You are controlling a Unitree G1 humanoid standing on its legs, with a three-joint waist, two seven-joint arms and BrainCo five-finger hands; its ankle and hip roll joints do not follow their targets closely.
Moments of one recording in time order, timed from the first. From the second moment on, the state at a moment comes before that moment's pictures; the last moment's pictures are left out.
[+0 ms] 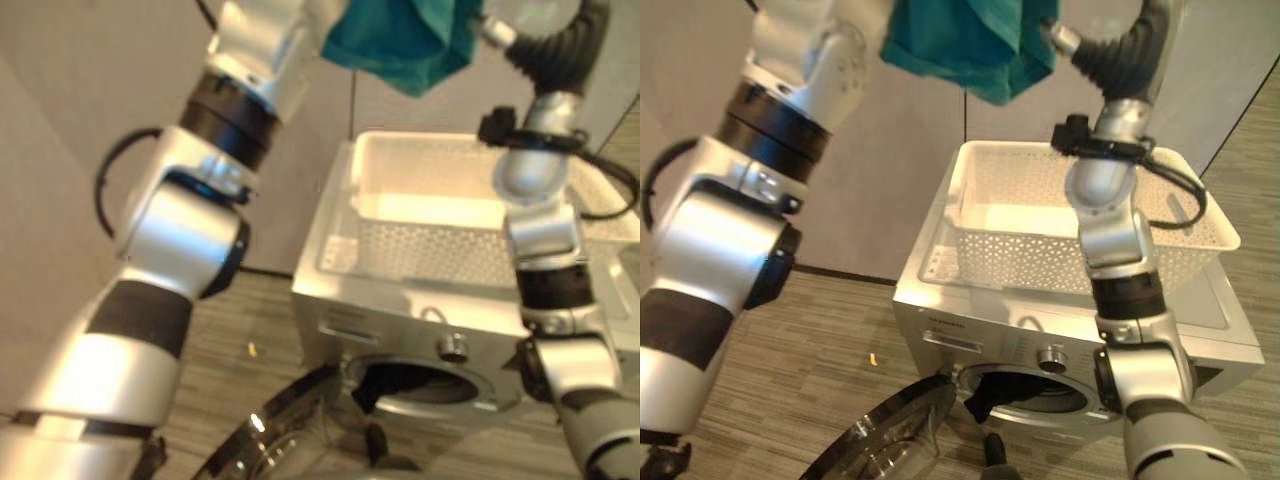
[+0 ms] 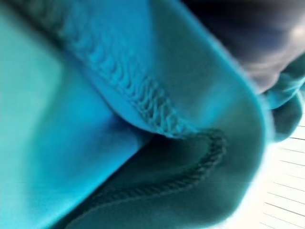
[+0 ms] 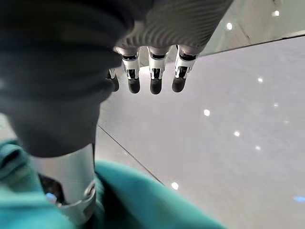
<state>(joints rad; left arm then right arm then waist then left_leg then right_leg) -1.71 0.31 -0.39 0.70 -0.67 -0.28 0.32 -0.79 -0.51 0.04 0.04 -0.24 -0.03 -0.51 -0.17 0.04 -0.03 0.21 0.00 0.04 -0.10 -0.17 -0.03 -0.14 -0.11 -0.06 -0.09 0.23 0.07</state>
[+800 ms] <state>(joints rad) -0.81 0.42 -0.21 0.10 -0.51 -0.21 0.19 -0.43 -0.63 -0.08 -0.22 -0.59 0.09 -0.23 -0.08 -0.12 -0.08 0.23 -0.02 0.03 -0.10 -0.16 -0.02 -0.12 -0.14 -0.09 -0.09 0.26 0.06</state>
